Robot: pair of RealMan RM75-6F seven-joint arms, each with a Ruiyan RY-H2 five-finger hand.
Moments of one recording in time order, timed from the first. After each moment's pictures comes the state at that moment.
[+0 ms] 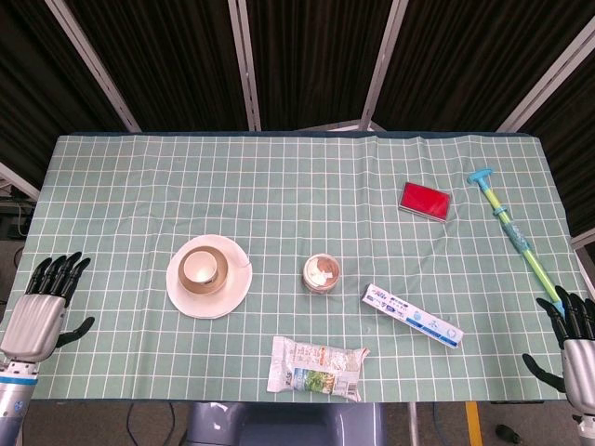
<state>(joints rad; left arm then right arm) -0.17 -1.18 -0.02 -1.64 1.53 1.43 0.17 -0.06 -1.13 0.03 -1.55 -1.58 1.63 0.00</state>
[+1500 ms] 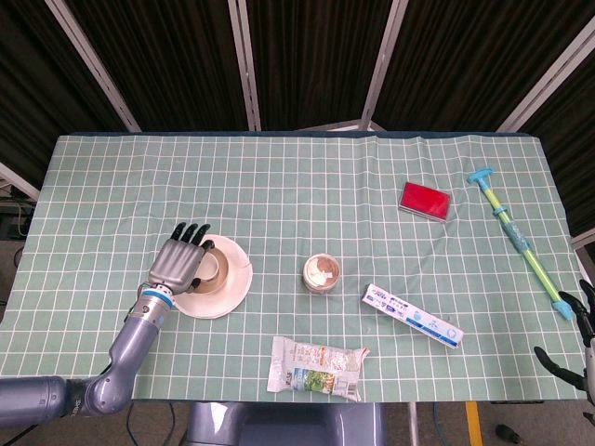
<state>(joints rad) -0.79 -1.43 -0.17 -1.80 0.65 1.10 0.92 -0.07 -1.11 0.06 -1.52 -1.56 1.67 0.18</state>
